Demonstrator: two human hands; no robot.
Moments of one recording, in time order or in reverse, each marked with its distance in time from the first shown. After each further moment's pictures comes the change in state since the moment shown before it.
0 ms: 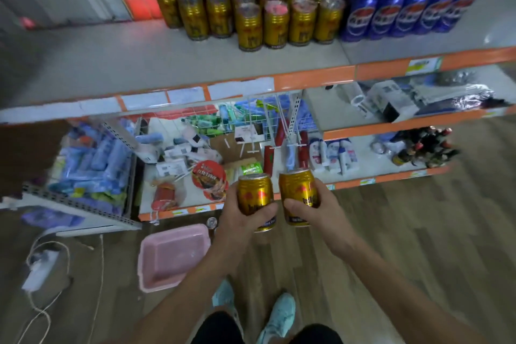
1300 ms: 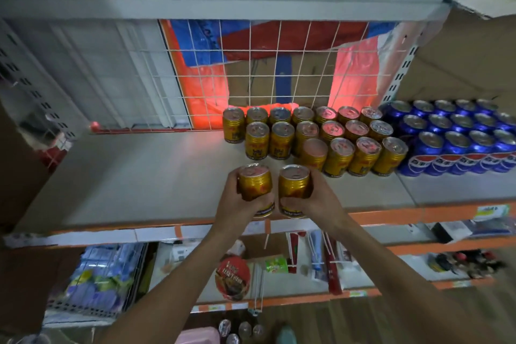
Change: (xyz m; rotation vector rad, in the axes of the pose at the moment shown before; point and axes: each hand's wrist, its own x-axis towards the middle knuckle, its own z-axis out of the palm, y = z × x) left_hand 0.236 0.194 -0.126 0.073 0.073 0.297; right_hand 0.255 -0.200 0.101 -0.302 -0.007 -0.267
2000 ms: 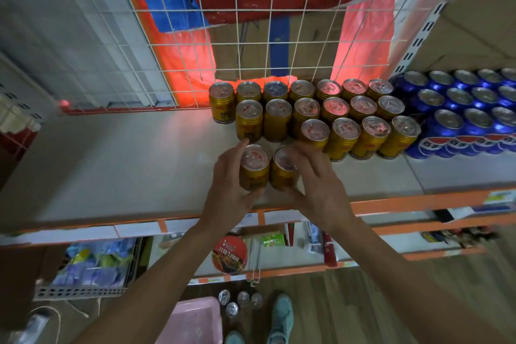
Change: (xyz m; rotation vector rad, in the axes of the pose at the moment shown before) left_hand 0.036 -0.033 -0.002 0.553 -0.053 0.324; right_hand 0.020 0.033 -0.004 -0.737 0.202 -0.626
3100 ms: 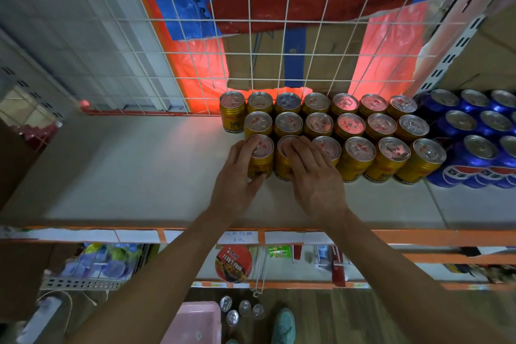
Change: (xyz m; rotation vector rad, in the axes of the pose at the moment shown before) left_hand 0.053 -0.008 0.010 0.129 0.092 0.061; right_hand 0.048 0.036 0.036 -0.318 0.026 -0.138
